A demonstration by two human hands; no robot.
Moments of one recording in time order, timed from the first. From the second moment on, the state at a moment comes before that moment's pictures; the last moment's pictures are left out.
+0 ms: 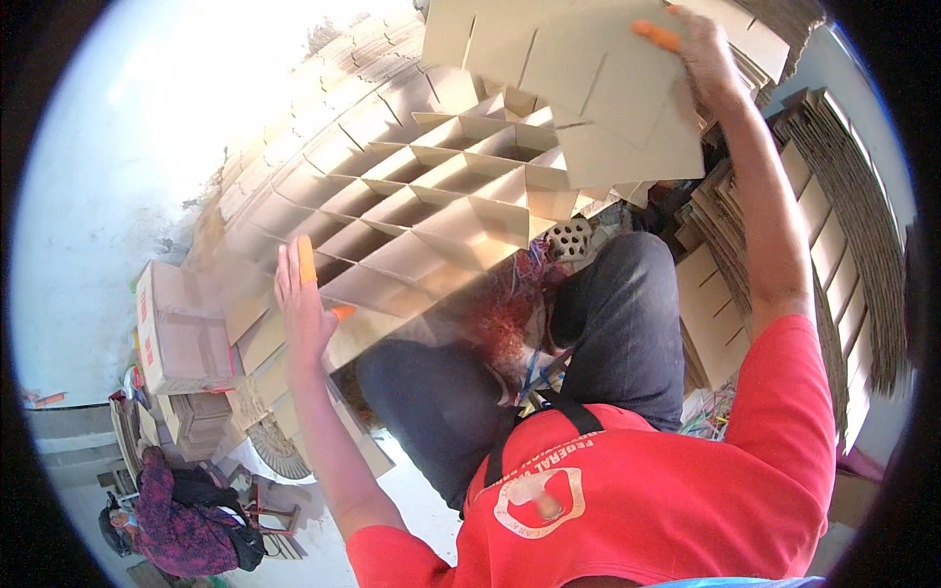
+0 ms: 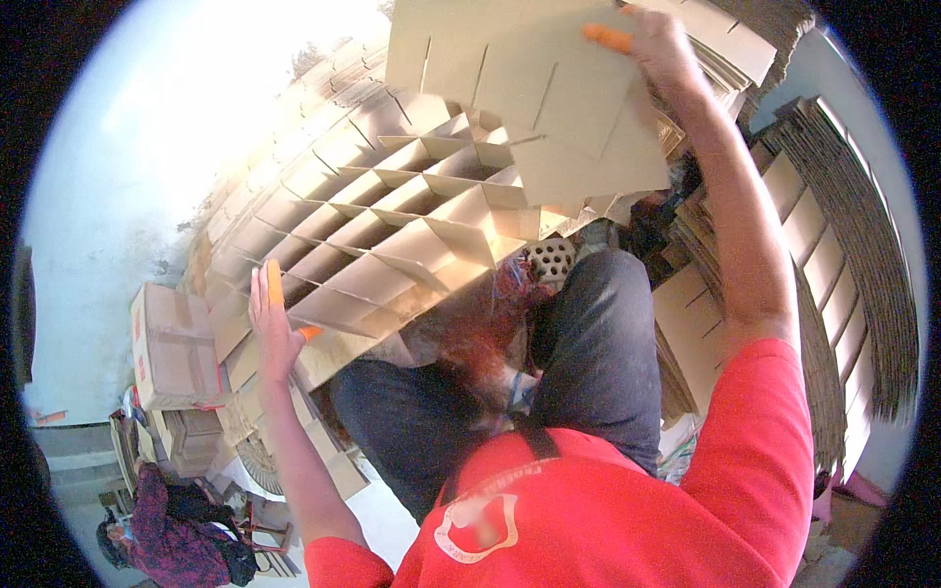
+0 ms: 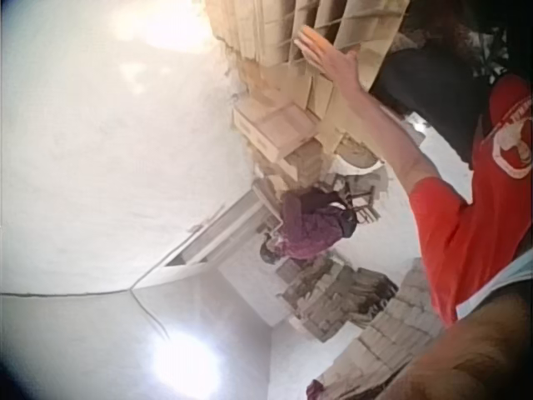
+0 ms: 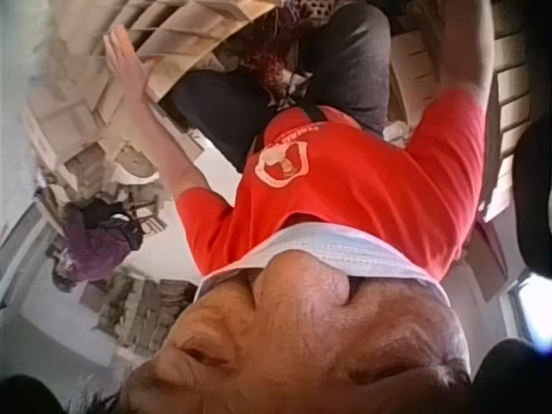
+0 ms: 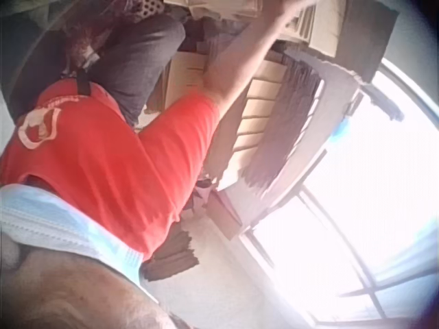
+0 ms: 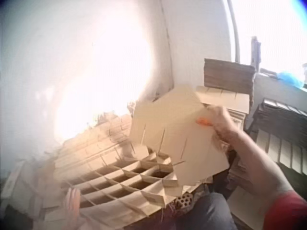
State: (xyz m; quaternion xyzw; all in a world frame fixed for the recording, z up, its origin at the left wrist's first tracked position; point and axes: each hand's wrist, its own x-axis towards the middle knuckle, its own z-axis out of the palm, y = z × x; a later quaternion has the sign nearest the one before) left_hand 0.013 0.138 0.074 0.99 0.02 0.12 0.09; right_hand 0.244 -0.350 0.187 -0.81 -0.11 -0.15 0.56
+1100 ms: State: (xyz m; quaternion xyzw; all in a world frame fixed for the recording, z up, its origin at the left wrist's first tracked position) left_hand -0.022 0.141 0.108 0.91 0.14 0.40 0.03; right_hand 0.298 -0.374 0.084 -0.94 -0.06 -0.22 0.25
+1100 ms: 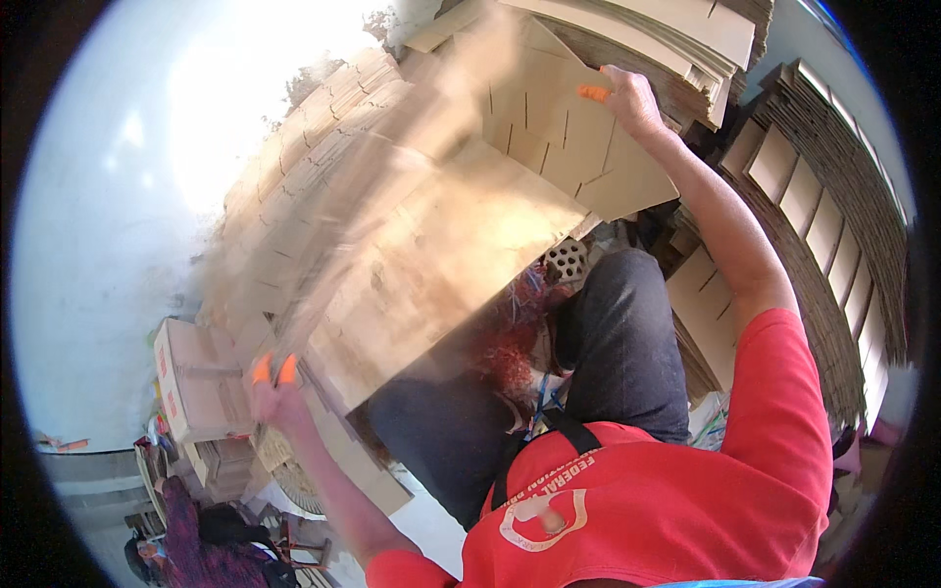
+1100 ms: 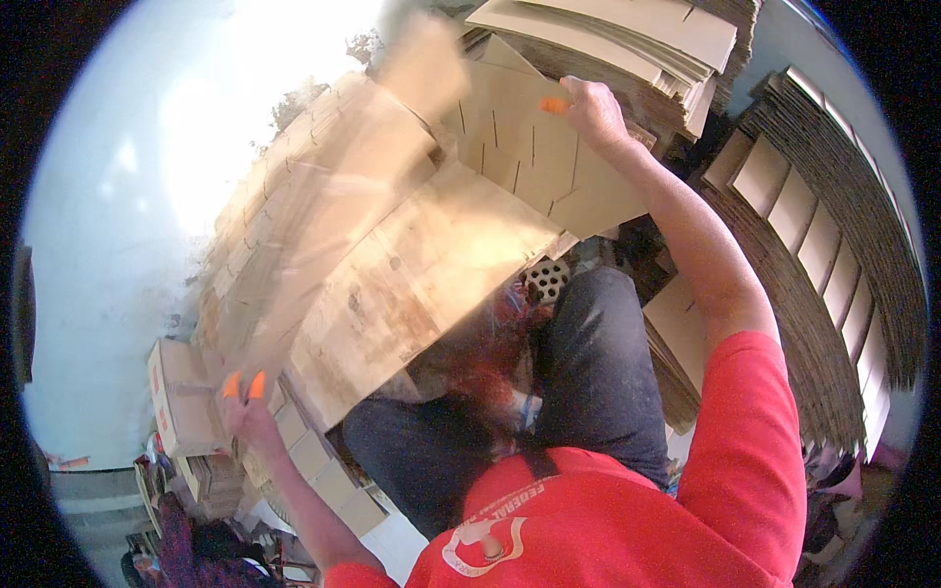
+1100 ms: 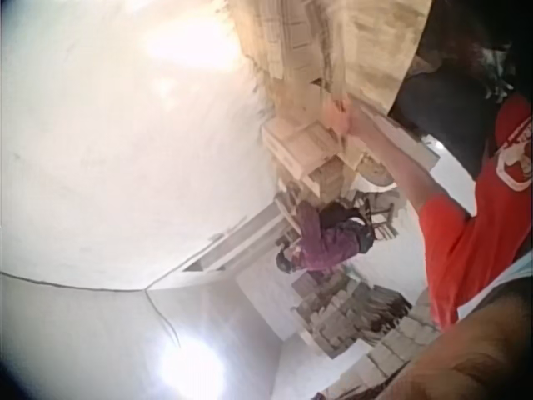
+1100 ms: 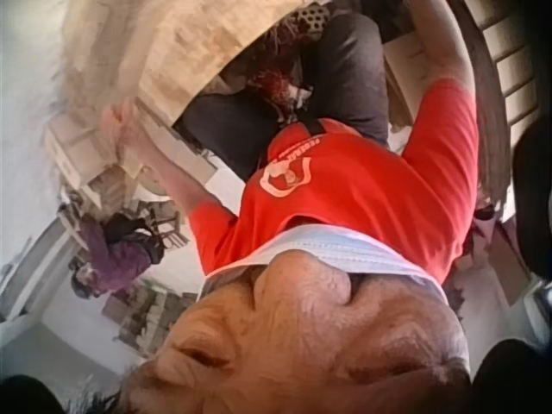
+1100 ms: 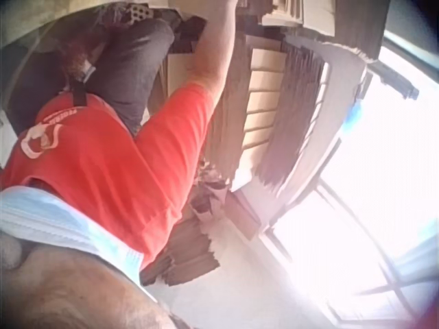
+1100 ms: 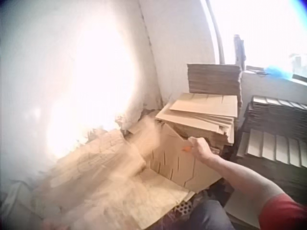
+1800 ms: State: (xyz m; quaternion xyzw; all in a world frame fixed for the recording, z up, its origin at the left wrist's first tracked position) left_hand -0.168 0.217 0.133 0.82 0.33 0.36 -0.30; right_hand 0.332 -0.373 0.075 -0.87 -0.03 -0.29 0.40
